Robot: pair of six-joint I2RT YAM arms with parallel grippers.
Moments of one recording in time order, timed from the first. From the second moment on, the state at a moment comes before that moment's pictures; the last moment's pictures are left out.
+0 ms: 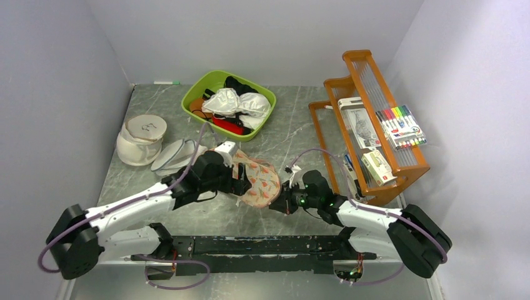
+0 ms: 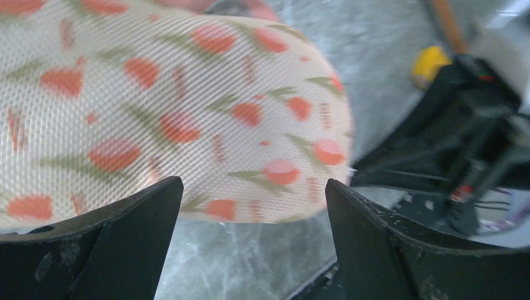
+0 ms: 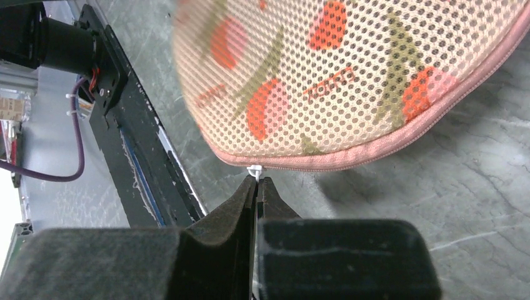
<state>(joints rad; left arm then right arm) -0.84 1.13 0.62 -0.16 -0.05 -0.52 0.74 1.10 0.20 0.36 -0.45 0.50</state>
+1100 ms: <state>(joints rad) -1.26 1.44 0.82 -0.23 -0.36 -0.34 0.74 1.05 0.25 0.33 -0.40 0.49</state>
